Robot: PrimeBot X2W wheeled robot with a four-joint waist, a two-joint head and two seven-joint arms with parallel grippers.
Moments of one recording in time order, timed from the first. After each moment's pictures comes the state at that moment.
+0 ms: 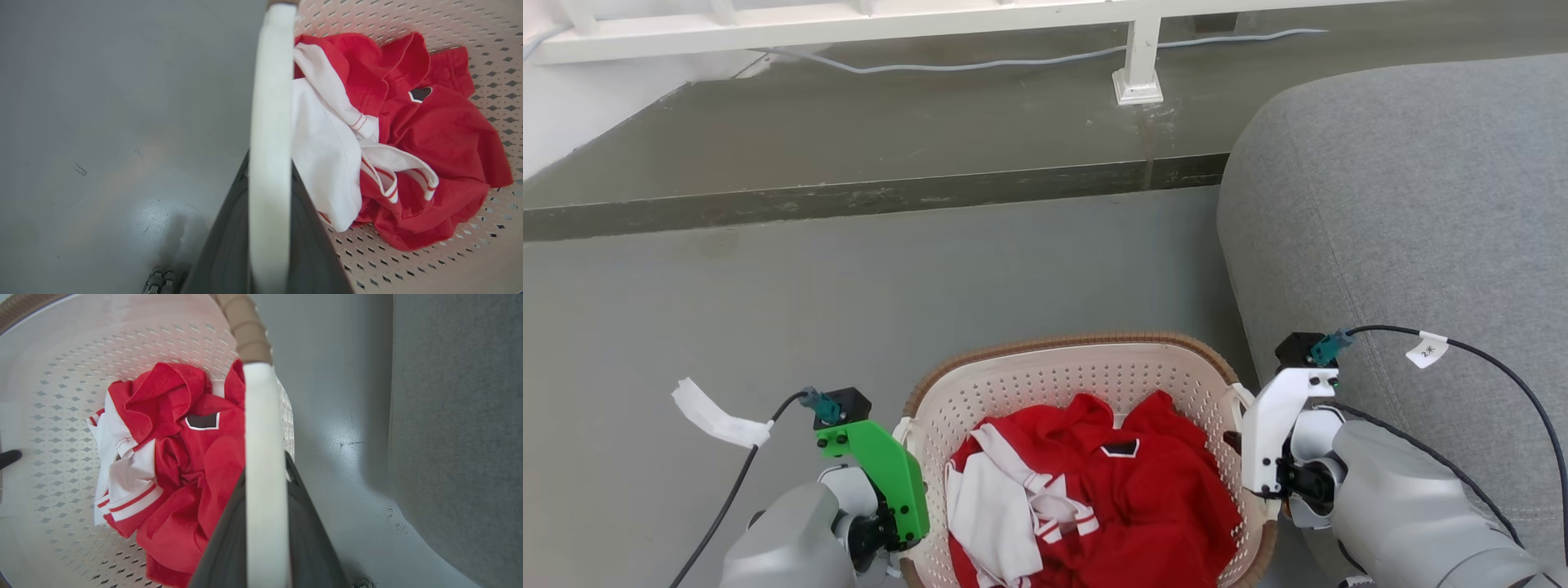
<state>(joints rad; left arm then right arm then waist) -0.60 -0.01 -0.84 1.21 -1.09 -0.11 0.29 -0.61 -0.08 0.86 1.20 0.95 0.12 0.26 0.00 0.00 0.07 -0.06</state>
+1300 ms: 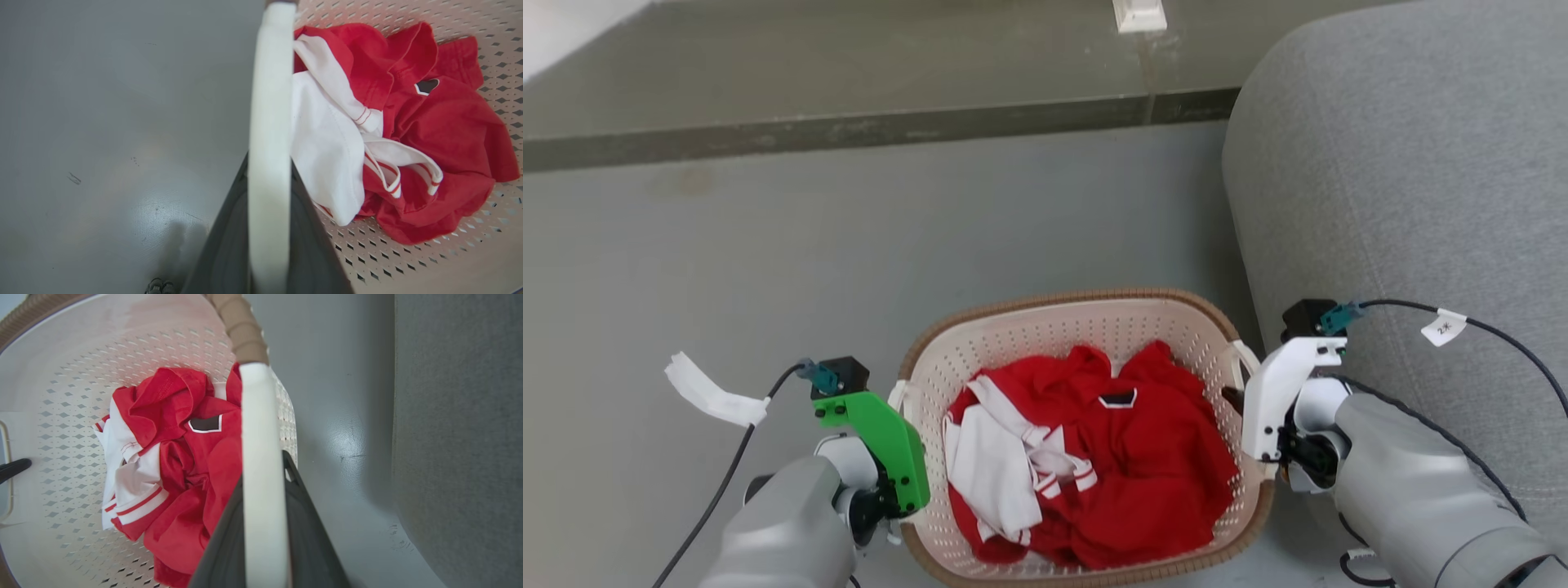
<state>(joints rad) -0.64 0.00 -0.87 1.18 -1.10 -0.10 0.24 -0.64 -0.10 0.87 1.16 0.97 0.12 0.18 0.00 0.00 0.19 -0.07</state>
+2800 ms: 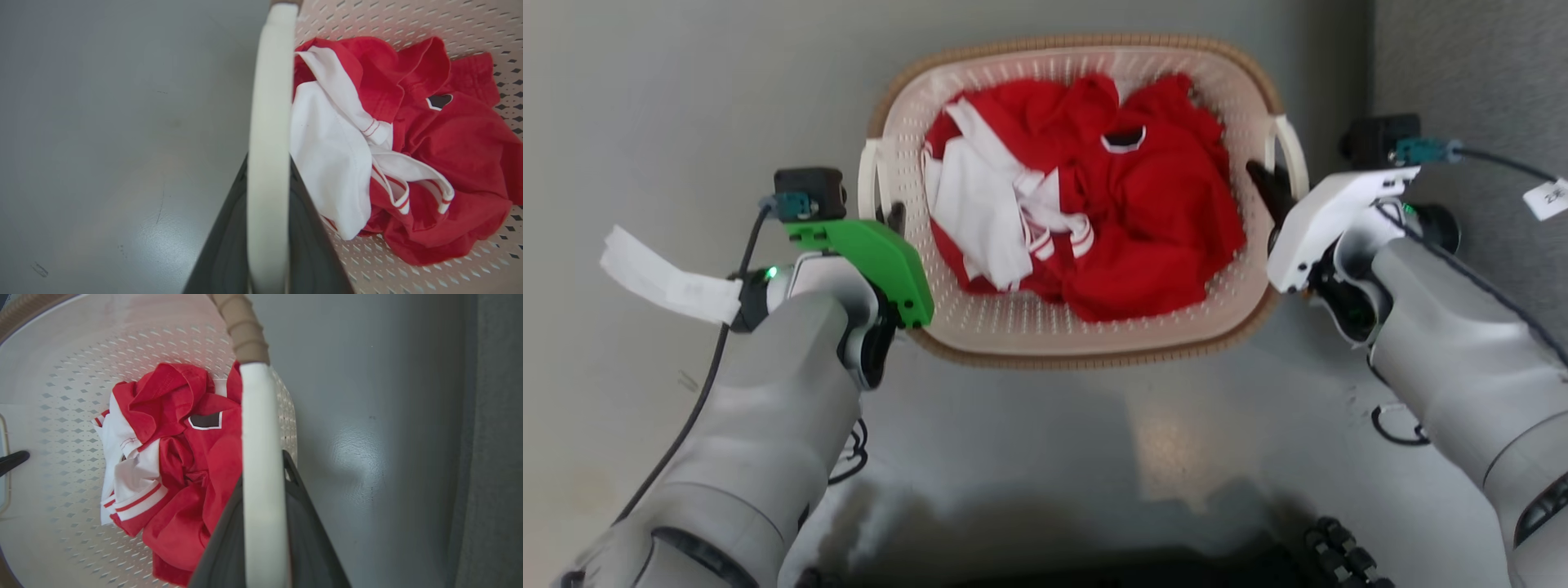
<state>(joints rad) -0.91 0.00 -0.89 1.09 -1.04 0.03 -0.12 -0.87 -0.22 0.91 0.99 0.97 0.12 -0.11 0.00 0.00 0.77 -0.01</state>
